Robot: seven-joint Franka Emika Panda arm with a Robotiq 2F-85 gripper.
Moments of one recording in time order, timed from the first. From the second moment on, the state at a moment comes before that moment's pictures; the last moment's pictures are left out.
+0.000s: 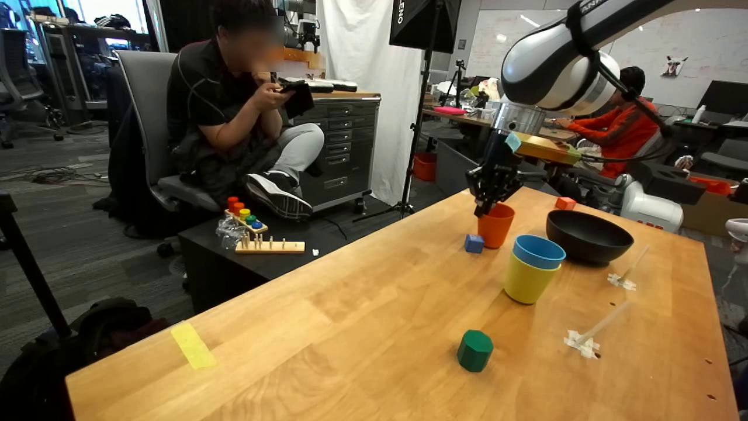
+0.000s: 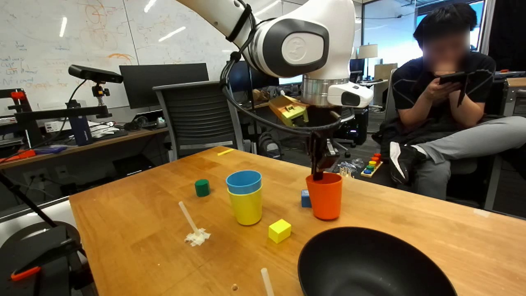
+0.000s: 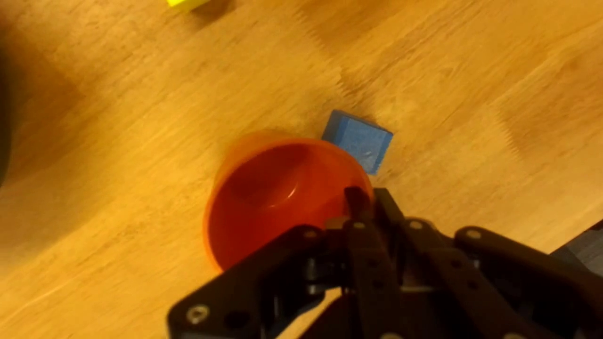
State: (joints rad) arm -0.21 0.69 -0.08 -1.54 0.22 2.22 0.10
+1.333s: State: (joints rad) arm -0.17 0.55 -0.11 -1.61 0.10 2.16 0.11
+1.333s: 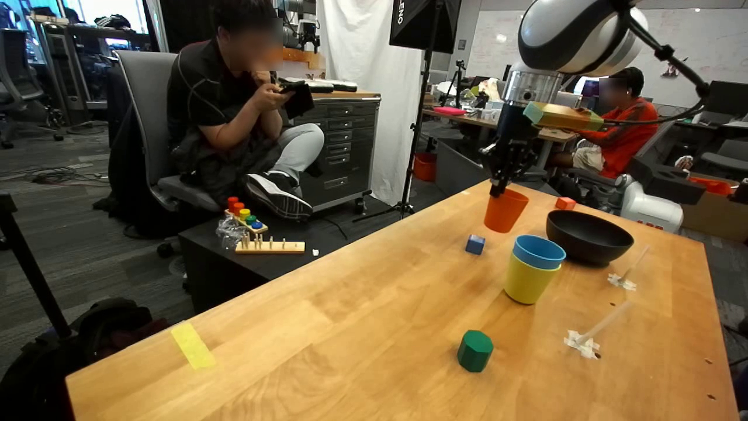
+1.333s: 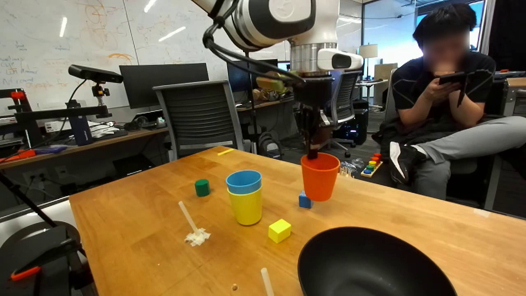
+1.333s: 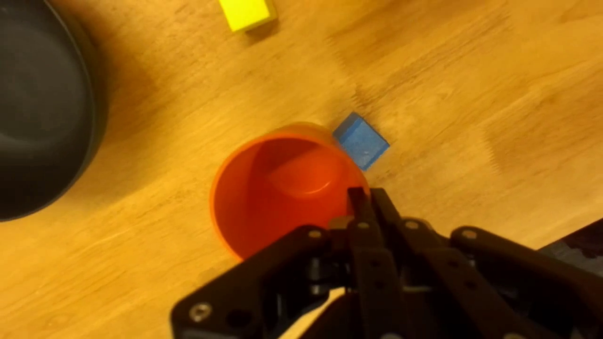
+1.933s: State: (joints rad) arm -0.09 0.26 -0.11 -1.84 -0.06 2.08 0.12
